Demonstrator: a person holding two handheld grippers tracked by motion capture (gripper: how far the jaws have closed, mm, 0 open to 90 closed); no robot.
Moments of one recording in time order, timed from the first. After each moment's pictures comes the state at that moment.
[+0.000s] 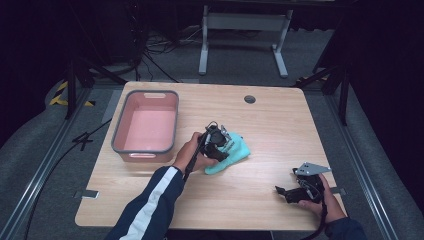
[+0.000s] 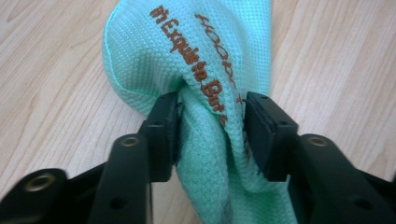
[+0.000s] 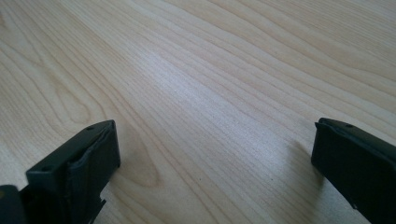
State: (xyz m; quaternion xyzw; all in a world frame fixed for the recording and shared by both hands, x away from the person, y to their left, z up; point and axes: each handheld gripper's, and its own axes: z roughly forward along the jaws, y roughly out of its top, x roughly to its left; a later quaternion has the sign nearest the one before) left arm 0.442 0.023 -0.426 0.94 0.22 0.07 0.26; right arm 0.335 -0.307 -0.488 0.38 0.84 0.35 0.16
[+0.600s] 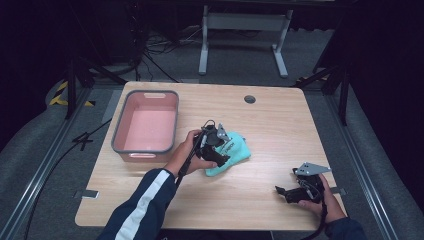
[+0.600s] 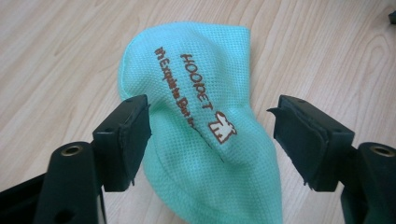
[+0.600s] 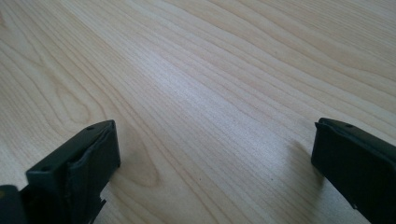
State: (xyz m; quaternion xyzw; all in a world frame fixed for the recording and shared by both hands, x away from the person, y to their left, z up) left arm 0.413 0.035 -0.392 0.93 0.20 0.12 0.29; right arm 0.335 -0.307 -0.488 0.38 0.84 0.35 0.16
